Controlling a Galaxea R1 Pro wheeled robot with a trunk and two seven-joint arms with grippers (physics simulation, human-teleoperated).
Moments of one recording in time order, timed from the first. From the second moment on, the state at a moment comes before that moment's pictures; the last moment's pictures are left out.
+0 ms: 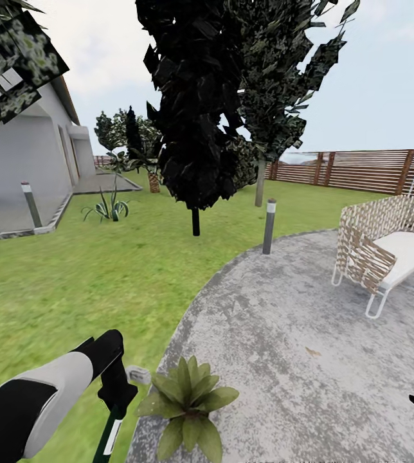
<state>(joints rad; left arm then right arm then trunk) -0.95 0.05 -0.22 -0.09 -0.63 0.98 -0.91 -0.20 -0.22 -0.96 -1.50 0.56 0.80 1.05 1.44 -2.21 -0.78</state>
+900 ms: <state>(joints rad) -0.95 0.05 -0.29 -0.10 -0.63 0.98 -0.92 -0.20 -0.22 -0.96 -1.50 0.56 0.80 1.05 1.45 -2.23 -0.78</state>
